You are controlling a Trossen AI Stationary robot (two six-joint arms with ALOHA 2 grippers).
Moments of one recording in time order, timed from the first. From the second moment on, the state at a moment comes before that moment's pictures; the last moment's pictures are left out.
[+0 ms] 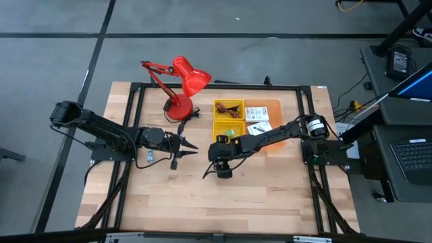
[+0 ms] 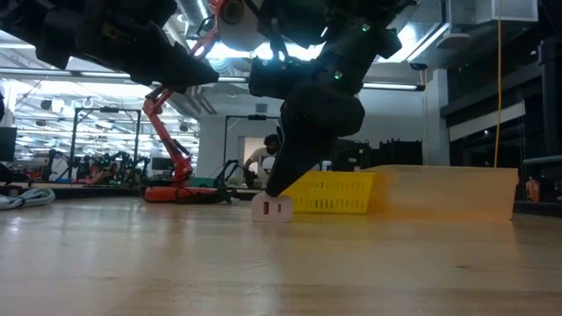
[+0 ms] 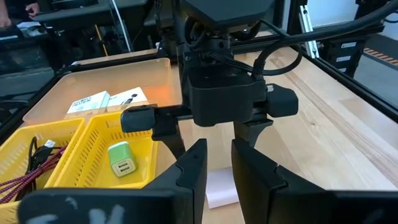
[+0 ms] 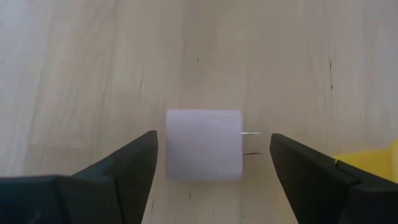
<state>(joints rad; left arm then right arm) -0.14 1.13 0.36 0.52 -0.08 0.09 0.14 2.02 1.36 -0.38 0.11 0.02</state>
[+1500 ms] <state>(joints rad) -0.14 1.13 0.36 0.52 -0.09 0.09 0.14 2.07 1.35 -0.34 0.14 -0.01</state>
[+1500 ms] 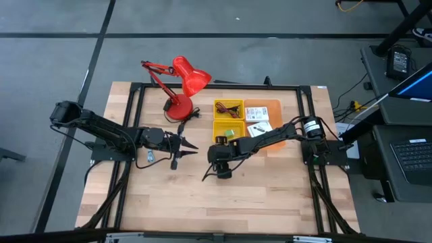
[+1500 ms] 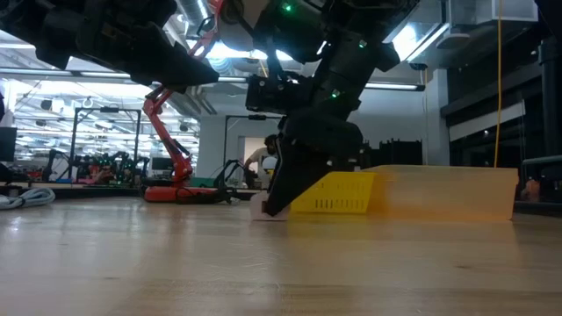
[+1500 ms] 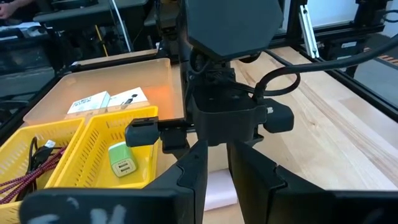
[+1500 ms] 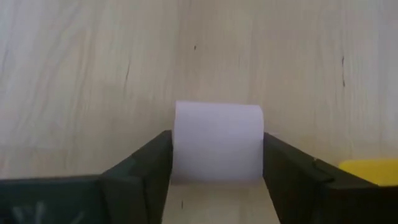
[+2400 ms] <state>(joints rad) -0.14 1.13 0.36 0.52 -0.09 0.09 0.15 2.03 1.45 -0.49 0.10 -0.04</state>
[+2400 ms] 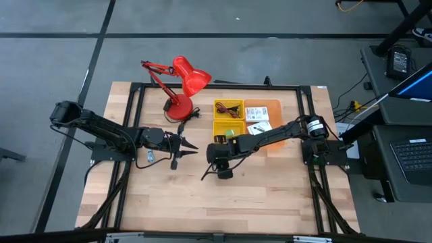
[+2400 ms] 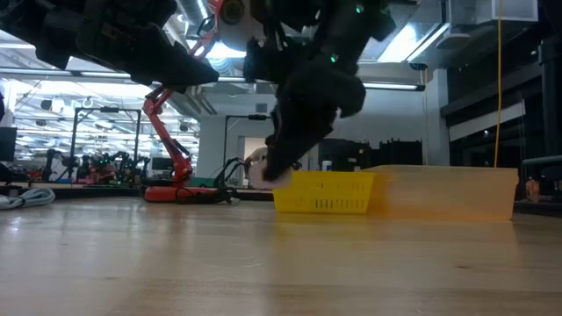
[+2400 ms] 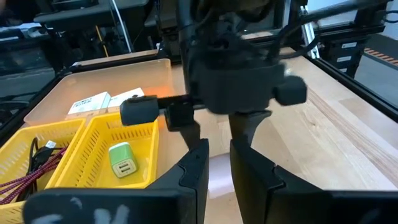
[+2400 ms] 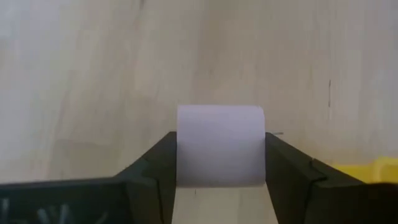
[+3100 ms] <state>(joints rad) -0.14 1.13 0.36 0.53 -0.09 0.09 0.17 1.88 1.37 -0.39 0.09 -0.04</state>
